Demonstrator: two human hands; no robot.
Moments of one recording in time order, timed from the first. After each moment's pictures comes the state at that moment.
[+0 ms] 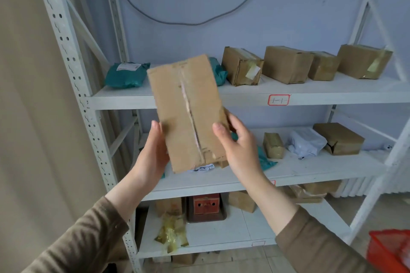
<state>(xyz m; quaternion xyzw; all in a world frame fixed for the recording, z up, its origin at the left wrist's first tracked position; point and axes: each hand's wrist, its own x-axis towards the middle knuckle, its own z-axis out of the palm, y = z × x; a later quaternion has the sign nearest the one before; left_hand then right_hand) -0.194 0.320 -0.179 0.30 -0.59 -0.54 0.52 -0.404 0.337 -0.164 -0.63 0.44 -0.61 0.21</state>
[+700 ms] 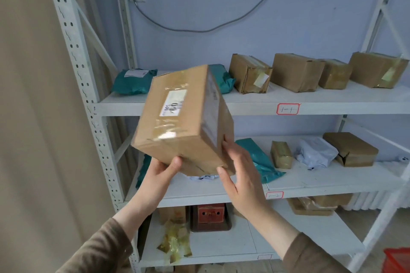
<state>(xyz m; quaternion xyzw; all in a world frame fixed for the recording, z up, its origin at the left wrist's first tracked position) -0.190 0.309 -0.218 0.33 -0.61 -0.44 0.58 -0.417 0.312 -0.235 -0.75 0.36 -0.55 -0.06</state>
